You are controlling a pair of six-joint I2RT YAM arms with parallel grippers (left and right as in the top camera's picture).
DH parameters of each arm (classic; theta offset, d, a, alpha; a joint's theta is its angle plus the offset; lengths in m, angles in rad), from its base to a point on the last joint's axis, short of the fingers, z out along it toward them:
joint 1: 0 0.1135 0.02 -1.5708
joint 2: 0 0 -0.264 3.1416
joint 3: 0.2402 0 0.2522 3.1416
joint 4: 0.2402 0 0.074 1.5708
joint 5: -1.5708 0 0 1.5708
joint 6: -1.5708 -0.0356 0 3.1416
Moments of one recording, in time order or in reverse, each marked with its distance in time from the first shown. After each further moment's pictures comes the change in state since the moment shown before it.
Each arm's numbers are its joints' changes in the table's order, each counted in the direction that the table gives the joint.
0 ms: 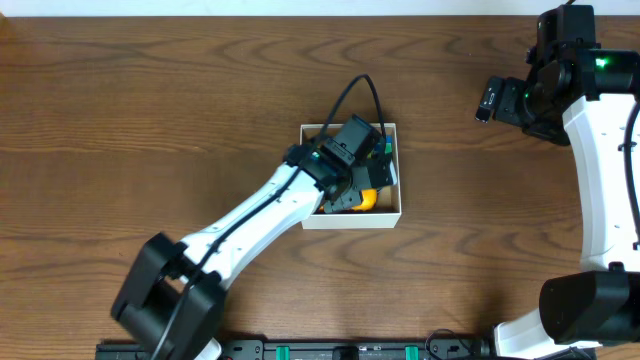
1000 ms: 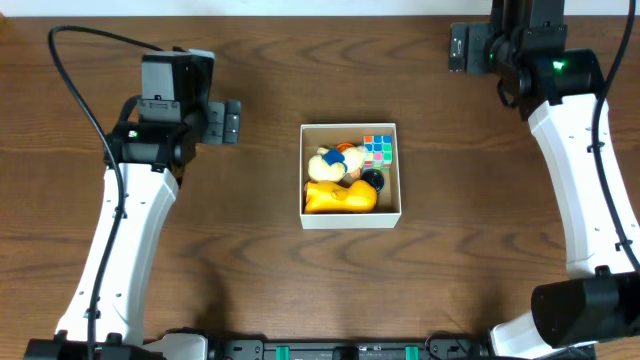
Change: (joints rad) left arm 0.629 -0.289 0.029 0.011 0.056 0.583; right arm 0.149 0.000 -0.003 -0.513 -0.111 0.288
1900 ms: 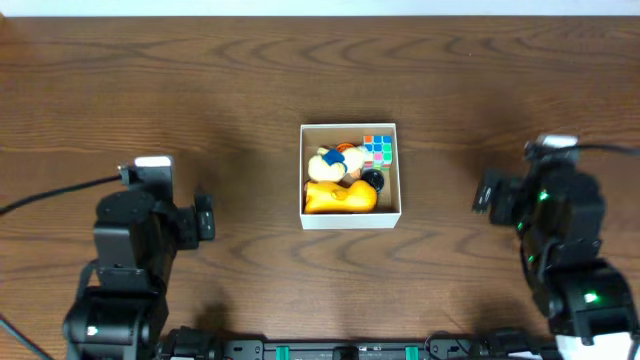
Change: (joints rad) left arm 0.005 -0.732 -0.417 0.146 0.093 0.113; right arm 0.000 -0.945 -0.943 -0.078 -0.063 -0.126
